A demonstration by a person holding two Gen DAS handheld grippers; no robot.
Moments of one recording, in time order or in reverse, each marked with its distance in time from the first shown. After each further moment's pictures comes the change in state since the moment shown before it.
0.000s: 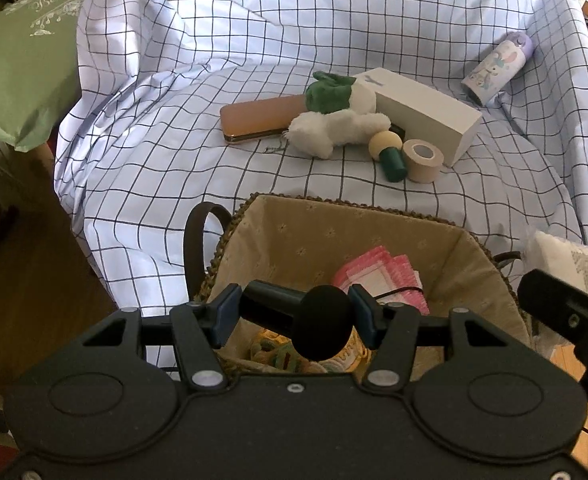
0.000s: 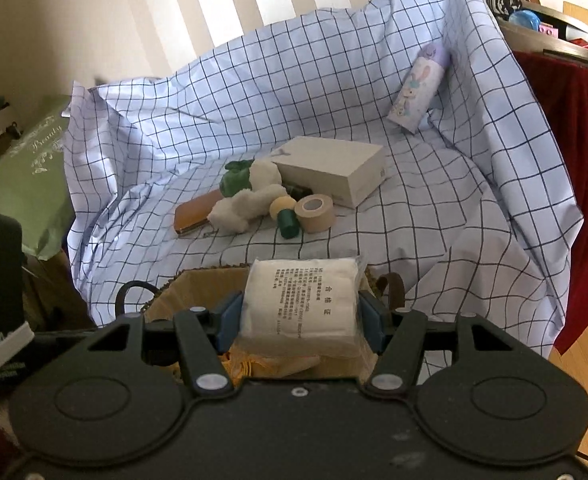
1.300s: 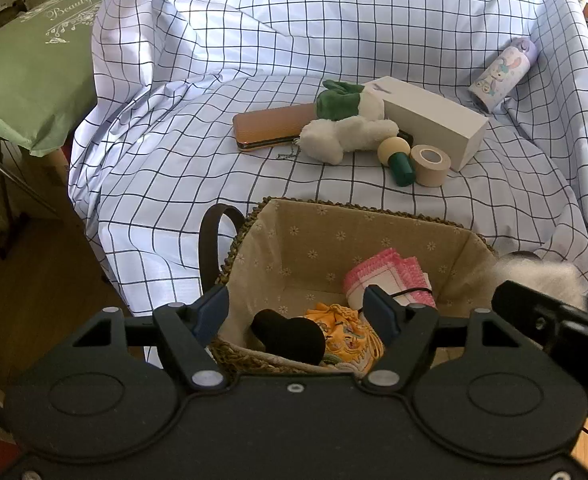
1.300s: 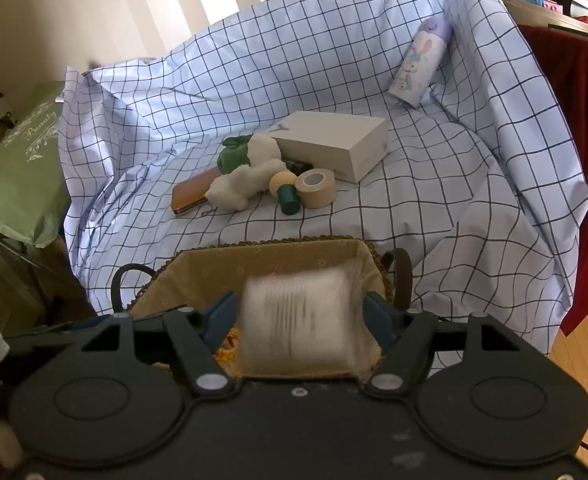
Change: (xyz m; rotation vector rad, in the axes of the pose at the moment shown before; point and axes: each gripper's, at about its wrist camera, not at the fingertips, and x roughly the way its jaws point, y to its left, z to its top) left arm -0.008 -0.001 -0.007 0.001 -0.037 0.037; right arm 0.012 0.000 -0.003 0.013 0.068 0.007
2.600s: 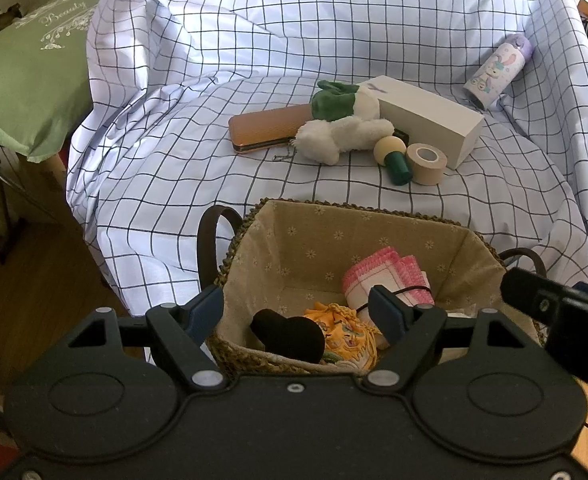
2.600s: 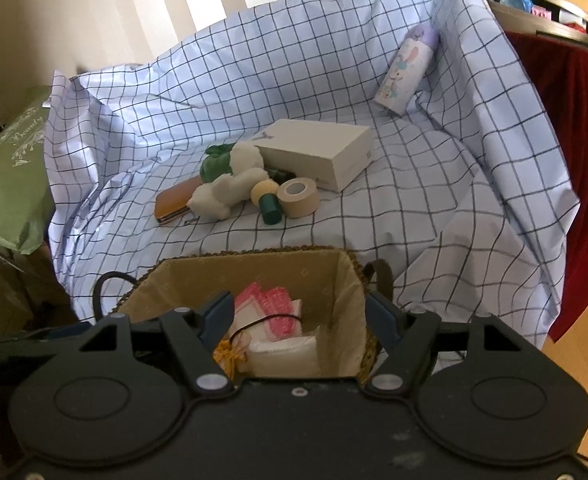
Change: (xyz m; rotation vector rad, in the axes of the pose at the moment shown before) left arm 0.000 -0.002 0.001 0.023 -0.002 -0.008; right arm 0.004 -0.004 0.002 -0.007 -0.028 -0.052
